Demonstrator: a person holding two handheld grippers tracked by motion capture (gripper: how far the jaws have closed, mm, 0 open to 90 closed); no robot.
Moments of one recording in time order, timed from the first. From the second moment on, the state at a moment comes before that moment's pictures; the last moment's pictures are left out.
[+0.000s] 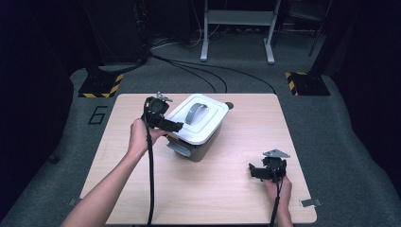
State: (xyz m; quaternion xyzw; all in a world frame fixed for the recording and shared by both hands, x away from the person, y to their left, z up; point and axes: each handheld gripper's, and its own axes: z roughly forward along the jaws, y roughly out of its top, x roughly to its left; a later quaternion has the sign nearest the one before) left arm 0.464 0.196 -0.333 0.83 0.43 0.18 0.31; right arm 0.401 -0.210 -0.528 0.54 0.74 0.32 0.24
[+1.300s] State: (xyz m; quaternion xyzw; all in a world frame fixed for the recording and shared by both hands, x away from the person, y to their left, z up) left arm 0.383 0.316 -0.528 0.76 0.54 0.21 0.30; right arm 0.401 -0.210 -0.528 0.54 0.74 0.32 0.24
